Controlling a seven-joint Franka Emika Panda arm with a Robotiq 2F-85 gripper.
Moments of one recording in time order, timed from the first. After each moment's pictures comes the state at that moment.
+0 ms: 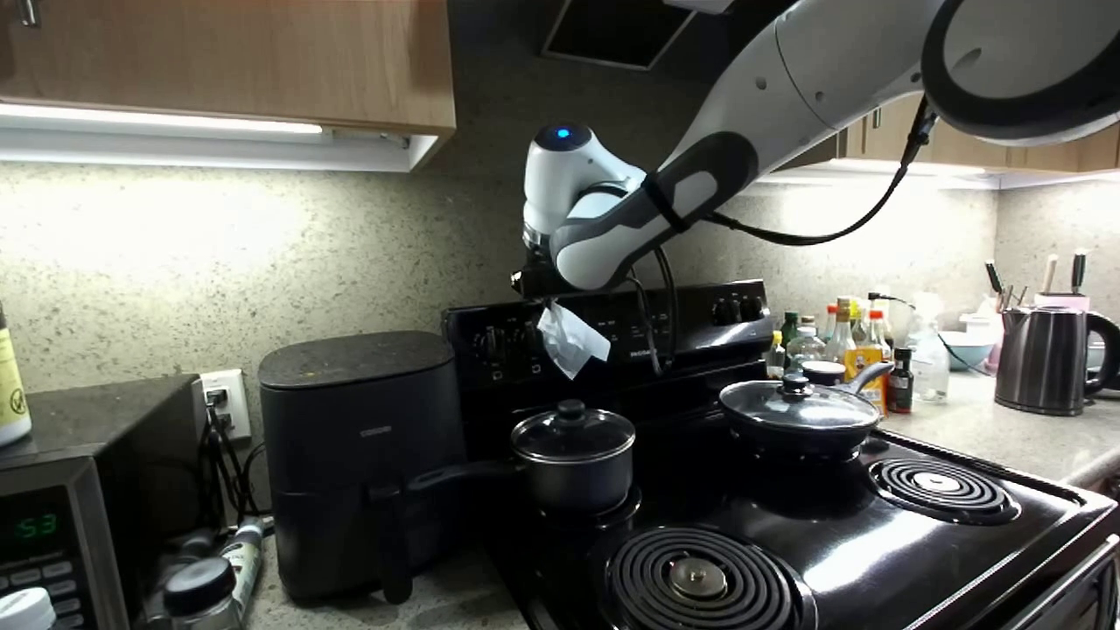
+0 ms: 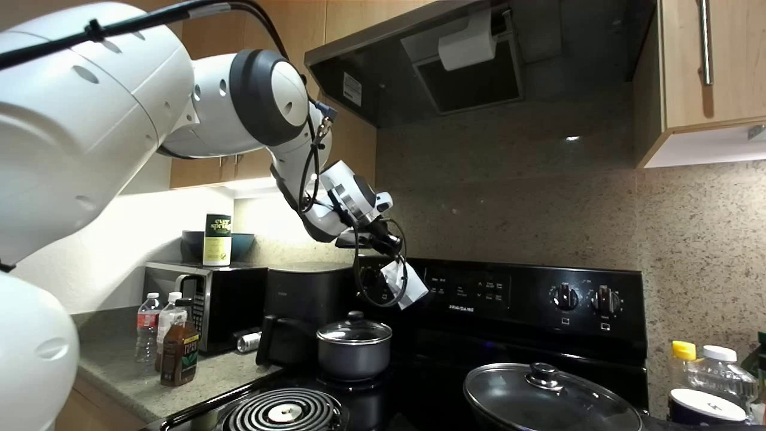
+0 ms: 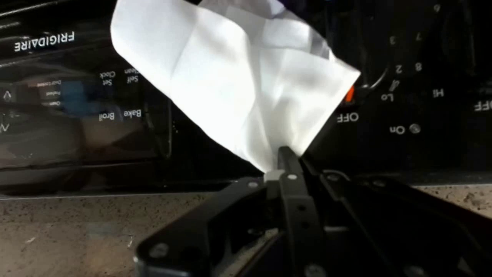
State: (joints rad) arm 0.18 0.57 -0.12 -1.35 -0.64 2.58 0.95
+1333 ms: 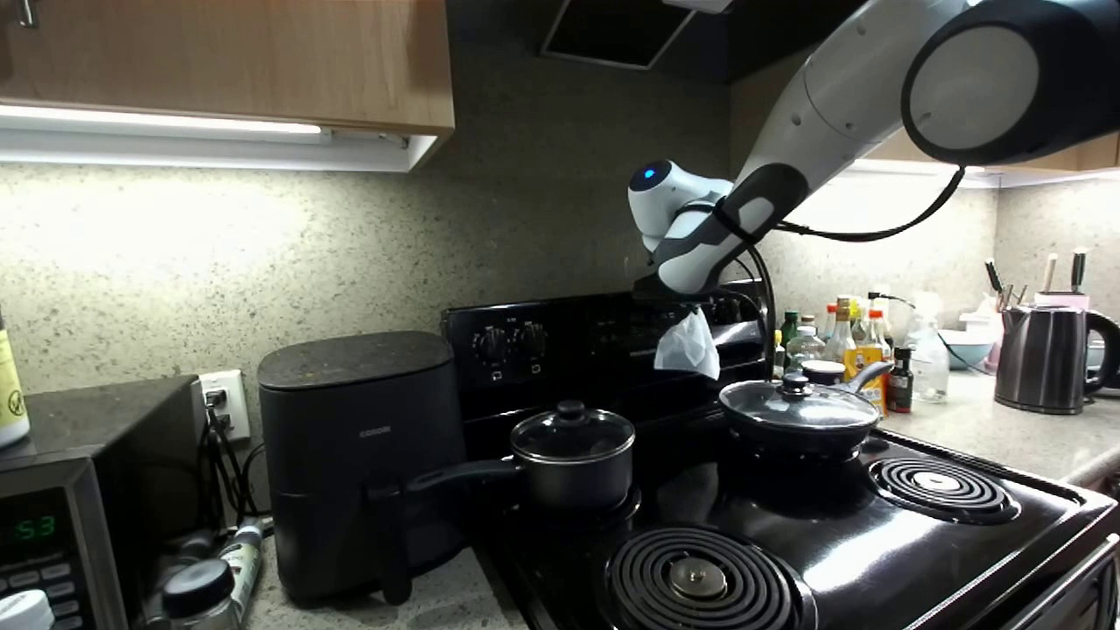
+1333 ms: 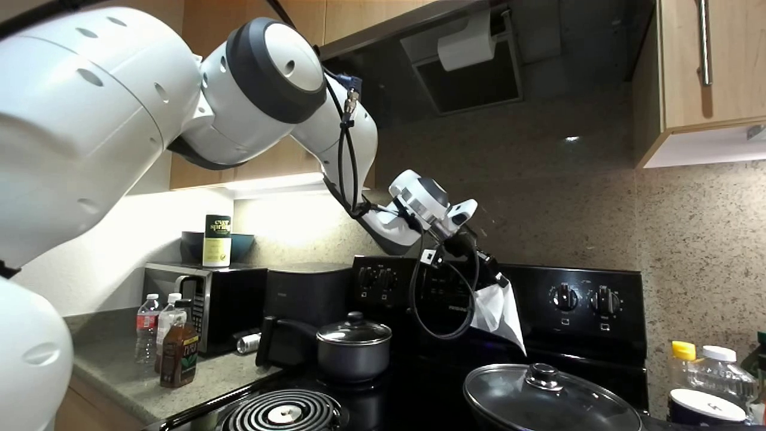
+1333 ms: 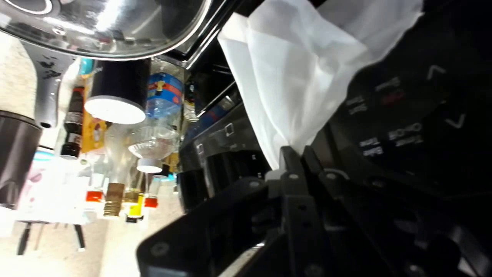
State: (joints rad) arm 0.14 0.58 -0.47 -1.43 -0.61 2.41 1.33
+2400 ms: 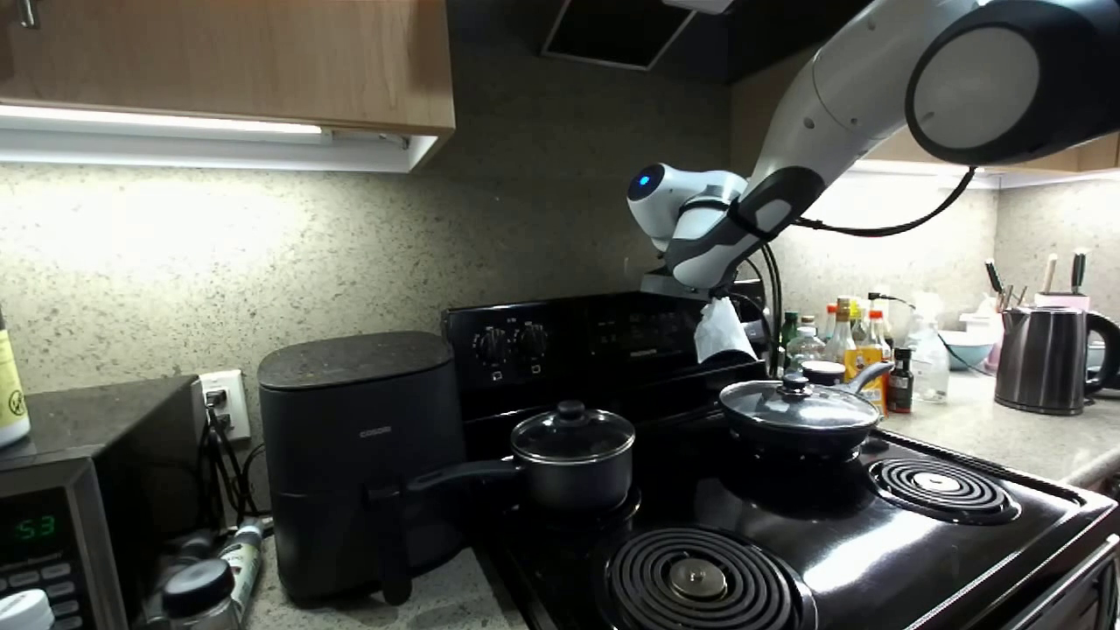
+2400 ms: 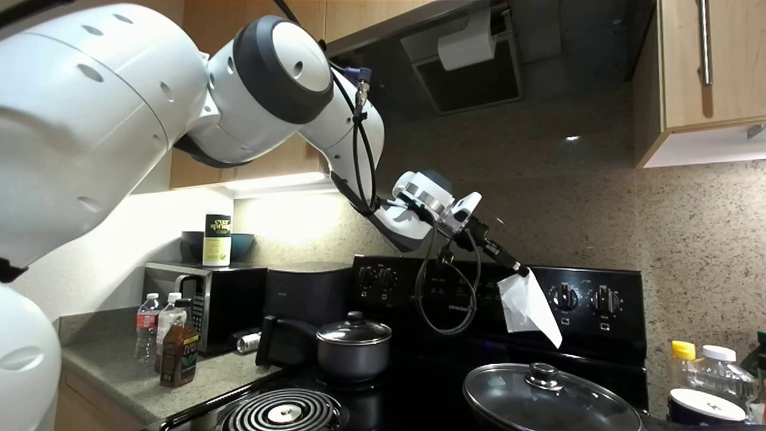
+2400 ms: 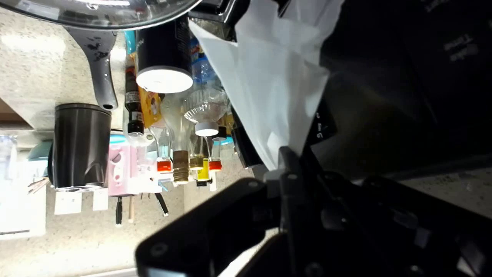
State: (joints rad) arm 0.09 0.58 -0.42 -1.38 -0.83 2.26 1.67
